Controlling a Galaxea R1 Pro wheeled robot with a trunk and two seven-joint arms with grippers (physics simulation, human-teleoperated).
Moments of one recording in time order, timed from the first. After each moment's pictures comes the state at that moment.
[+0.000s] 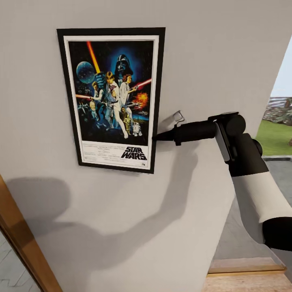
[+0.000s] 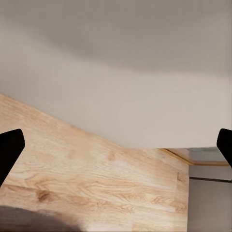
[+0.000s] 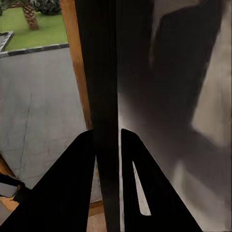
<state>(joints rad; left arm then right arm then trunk) -0.27 0.26 0.27 -0.04 0.49 -0.06 -0.89 -1.23 -0.13 0.21 -1.27 -0.06 0.99 1.35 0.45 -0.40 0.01</state>
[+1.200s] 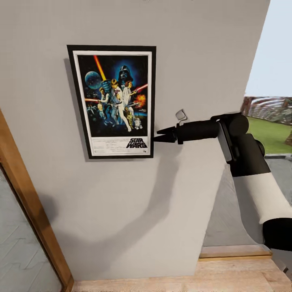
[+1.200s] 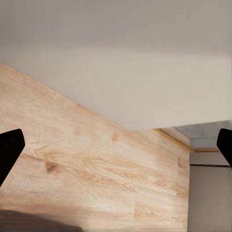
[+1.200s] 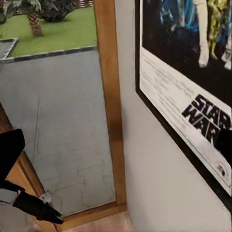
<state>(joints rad) -0.27 0.27 0.27 -0.04 0.49 -0.06 -0.89 -1.22 -0.13 0.18 -1.28 -0.06 0.99 1.36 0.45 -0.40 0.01</state>
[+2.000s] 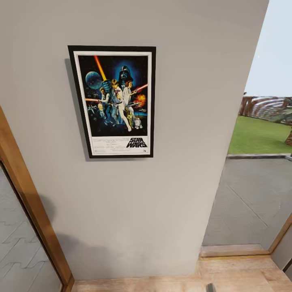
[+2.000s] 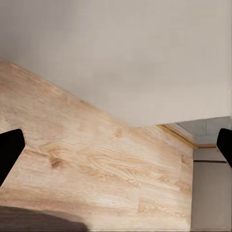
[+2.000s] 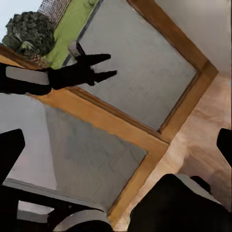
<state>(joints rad) -0.27 0.27 0.26 -0.04 0.48 -0.05 -0.88 0.00 -0.18 -0.10 -1.01 -0.05 0.35 1.40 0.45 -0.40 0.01</state>
